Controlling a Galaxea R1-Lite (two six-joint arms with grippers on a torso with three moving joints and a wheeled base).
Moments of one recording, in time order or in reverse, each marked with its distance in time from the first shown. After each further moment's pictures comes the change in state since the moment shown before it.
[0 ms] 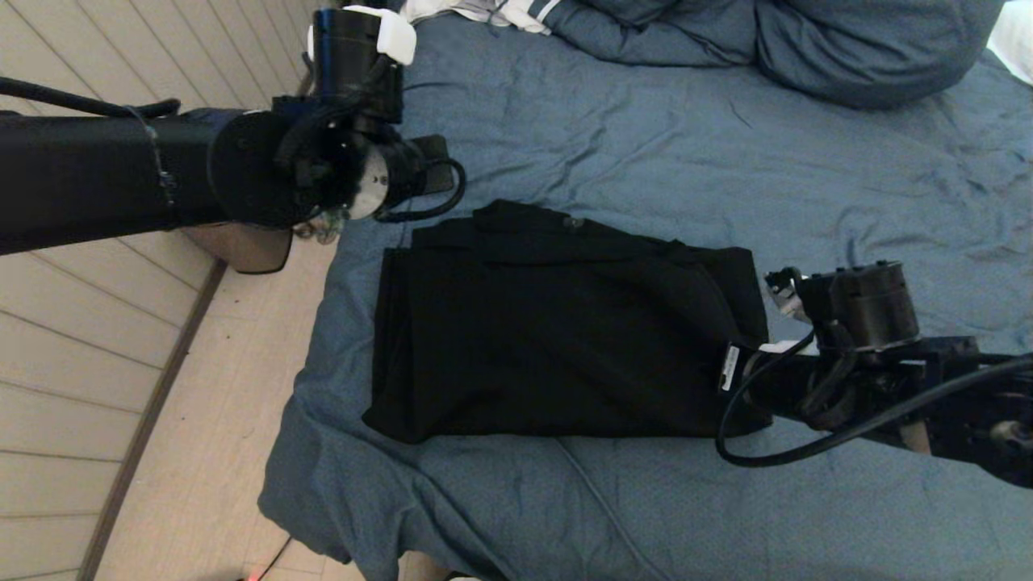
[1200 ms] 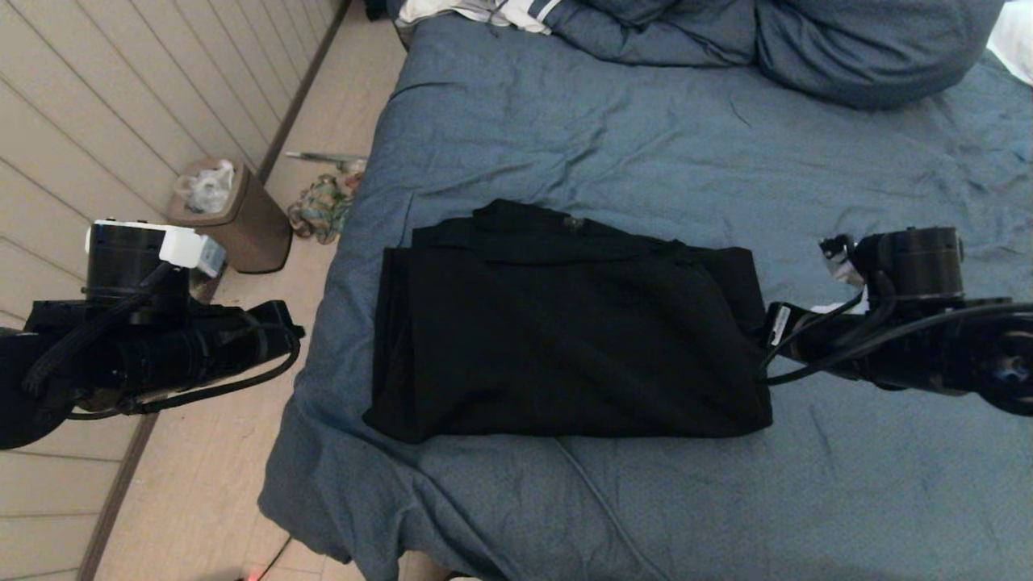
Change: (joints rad) left arm 0.380 -0.364 0.983 -0.342 -0.496 -0.172; right arm -0.268 0.069 -0.116 0.005 0.110 -0.111
